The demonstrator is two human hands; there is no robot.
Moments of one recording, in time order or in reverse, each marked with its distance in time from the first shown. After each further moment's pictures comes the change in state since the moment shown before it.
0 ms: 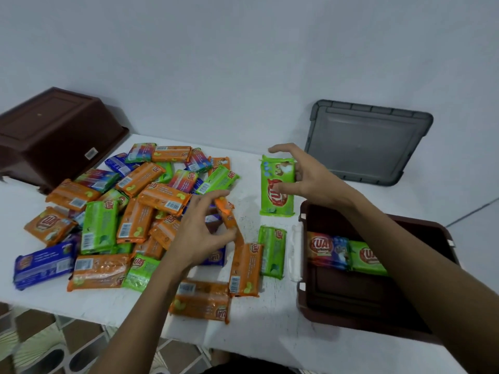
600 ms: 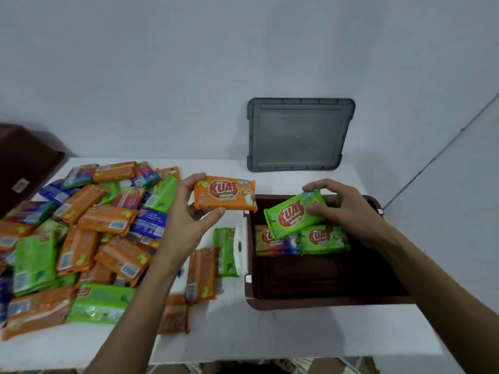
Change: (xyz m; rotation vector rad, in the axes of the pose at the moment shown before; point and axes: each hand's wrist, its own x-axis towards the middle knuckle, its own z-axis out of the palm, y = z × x) left_hand 0.021 0.065 0.065 -0.439 -0.005 0.071; right_hand -0.162 0.038 -0.048 0.180 0.422 0.253
